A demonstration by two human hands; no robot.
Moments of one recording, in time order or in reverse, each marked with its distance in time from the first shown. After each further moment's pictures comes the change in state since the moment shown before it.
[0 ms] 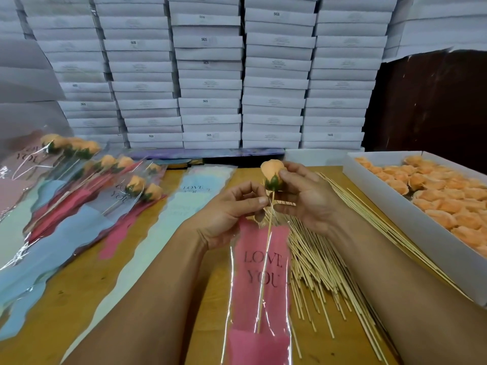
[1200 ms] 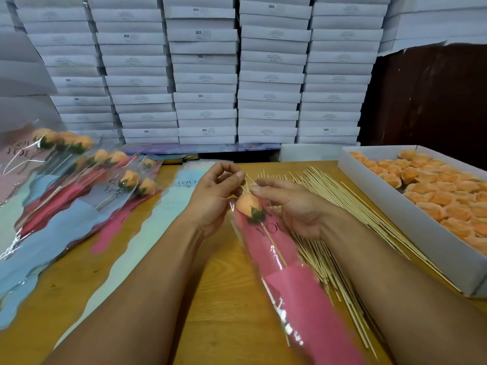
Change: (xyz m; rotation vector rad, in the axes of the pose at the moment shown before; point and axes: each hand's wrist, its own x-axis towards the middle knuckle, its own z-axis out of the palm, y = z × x) left_hand 0.007 -0.001 0.001 0.025 0.386 0.155; right_hand -0.016 0.004 0.006 -0.178 -0.214 0.250
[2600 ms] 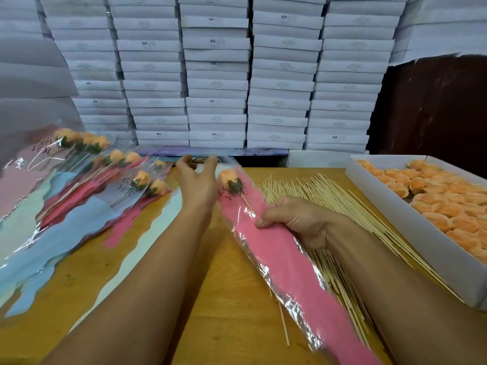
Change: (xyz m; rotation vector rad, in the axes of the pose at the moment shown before) left_hand 0.019 0.012 -0.015 0.262 0.672 0.067; right_hand -0.010 -0.002 0.002 -0.168 -0.198 0.151
